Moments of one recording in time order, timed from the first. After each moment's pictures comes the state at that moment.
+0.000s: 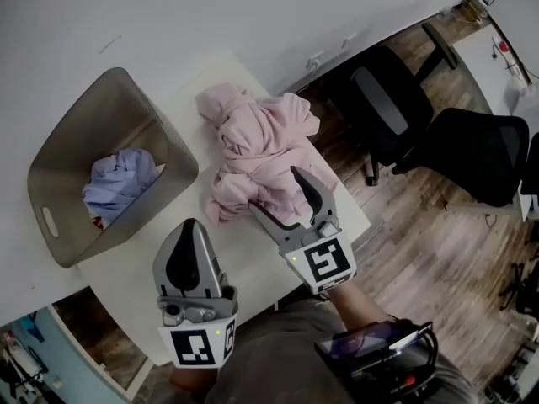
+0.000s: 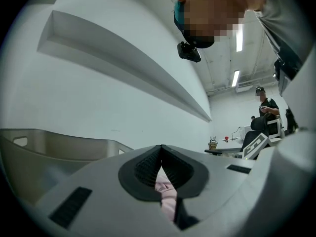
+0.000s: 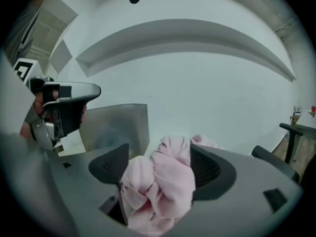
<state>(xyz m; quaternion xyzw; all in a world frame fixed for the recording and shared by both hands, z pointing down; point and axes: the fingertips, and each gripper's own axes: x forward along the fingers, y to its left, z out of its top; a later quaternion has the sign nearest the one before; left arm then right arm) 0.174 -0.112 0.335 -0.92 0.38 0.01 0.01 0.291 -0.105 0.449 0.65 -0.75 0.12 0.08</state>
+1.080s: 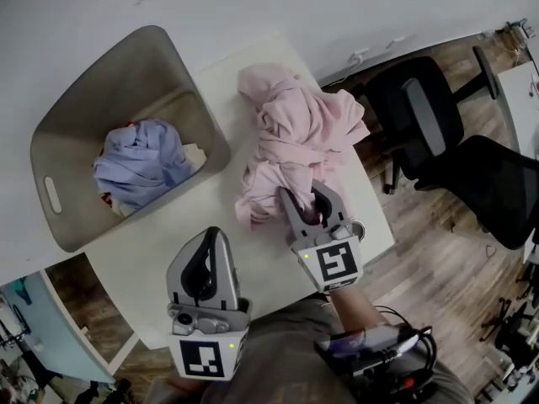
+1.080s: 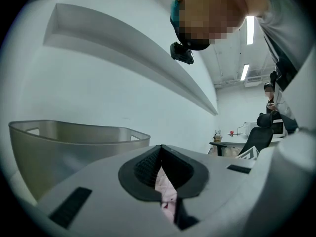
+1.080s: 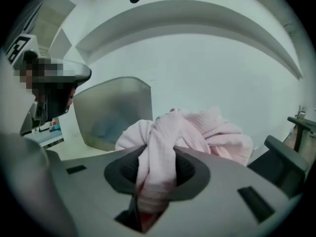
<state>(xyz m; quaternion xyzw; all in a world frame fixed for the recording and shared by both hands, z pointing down) 0.151 -0.120 0.369 -0.91 0.41 -0.04 -0.04 0.270 -0.131 0.509 0.63 -0.76 0.15 0.10</state>
